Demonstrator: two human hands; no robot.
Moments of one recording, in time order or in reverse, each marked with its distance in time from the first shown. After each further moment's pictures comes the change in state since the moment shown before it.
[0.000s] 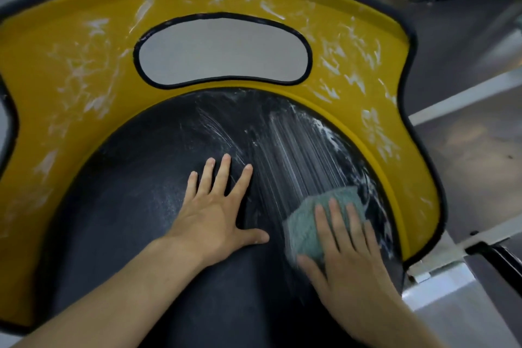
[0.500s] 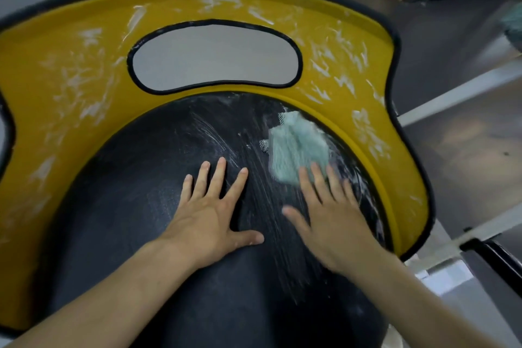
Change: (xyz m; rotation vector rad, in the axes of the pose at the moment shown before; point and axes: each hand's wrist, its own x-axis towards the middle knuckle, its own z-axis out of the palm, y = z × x) left_hand -0.001 0.004 0.000 0.010 0.003 0.007; right_hand 0.052 -0.002 -0.037 0.031 -0.055 -0.003
